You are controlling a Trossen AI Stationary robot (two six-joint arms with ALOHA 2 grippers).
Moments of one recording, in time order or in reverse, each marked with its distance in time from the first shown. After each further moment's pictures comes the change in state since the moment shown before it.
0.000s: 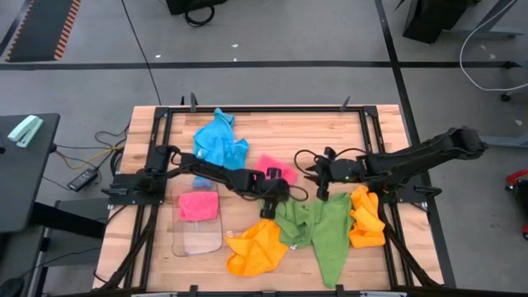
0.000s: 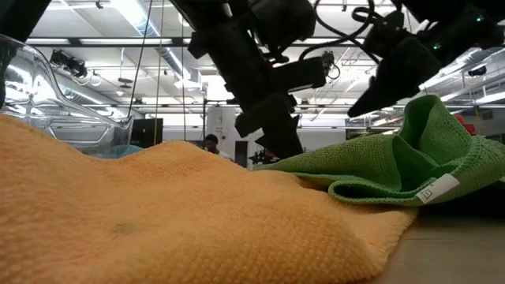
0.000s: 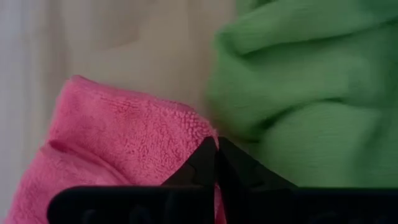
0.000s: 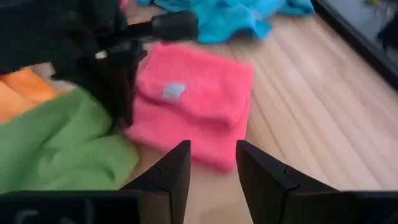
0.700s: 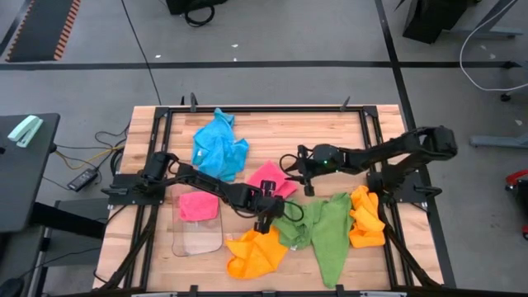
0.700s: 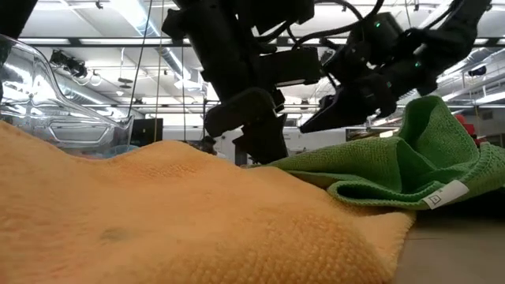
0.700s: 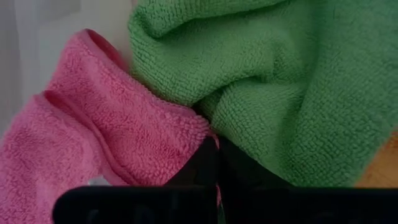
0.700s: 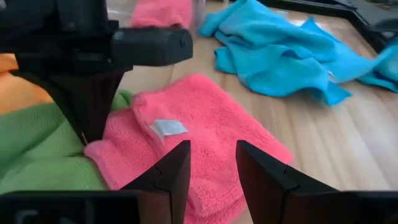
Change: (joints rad) left arm -0.120 -0.001 0.001 -0.101 -0.087 -0.122; right arm -0.266 0.388 0.000 0.564 -0.512 -0.382
